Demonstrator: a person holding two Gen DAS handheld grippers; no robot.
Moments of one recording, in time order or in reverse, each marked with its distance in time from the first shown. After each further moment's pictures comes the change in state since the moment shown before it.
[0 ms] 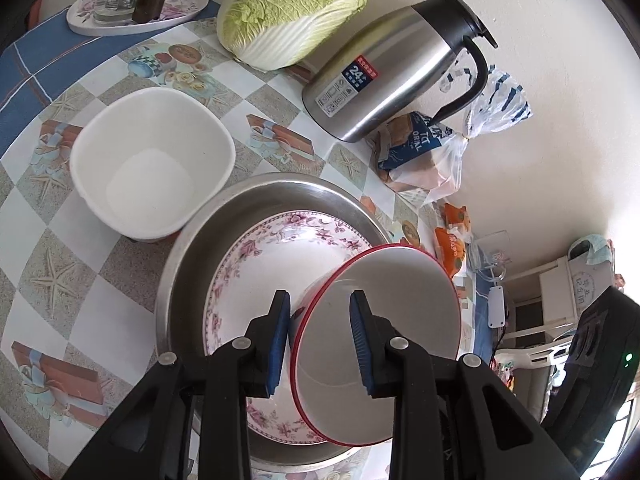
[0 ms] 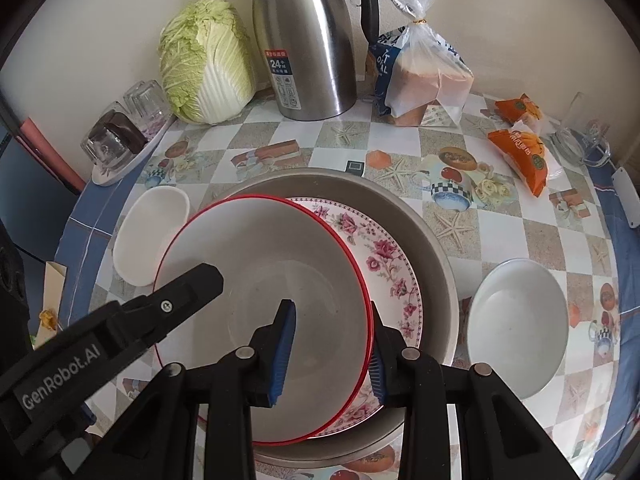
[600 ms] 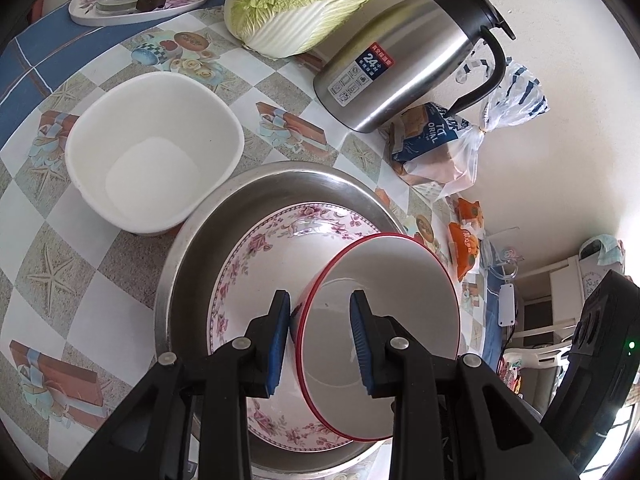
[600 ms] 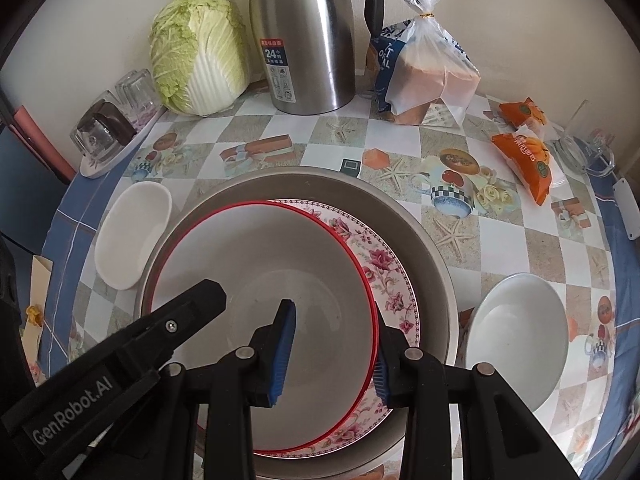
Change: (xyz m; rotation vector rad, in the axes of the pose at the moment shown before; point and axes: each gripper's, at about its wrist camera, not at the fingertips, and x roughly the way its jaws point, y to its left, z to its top) left arm 0.009 0.005 0.001 -0.020 0.027 0.035; right arm 0.018 0.000 0.007 -0.025 0.028 -0.022
